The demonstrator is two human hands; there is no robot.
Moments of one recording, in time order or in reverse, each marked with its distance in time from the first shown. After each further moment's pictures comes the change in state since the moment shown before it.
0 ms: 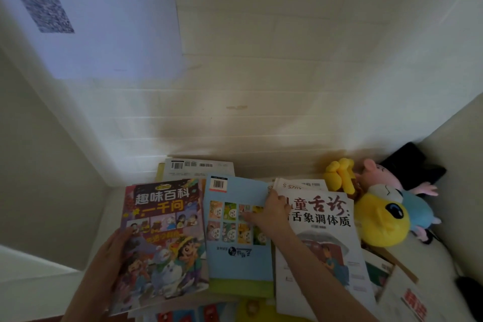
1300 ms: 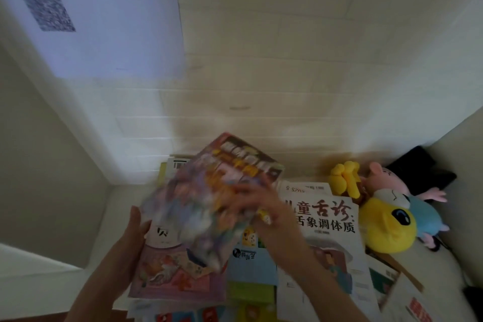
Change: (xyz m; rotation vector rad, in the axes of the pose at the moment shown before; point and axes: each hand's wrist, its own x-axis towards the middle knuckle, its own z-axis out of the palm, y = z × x) left_hand -0.001 0.019 0.027 -0.074 -0.286 -0.207; right_hand -0.064 -0.022 -0.033 0.581 -0.009 -0.910
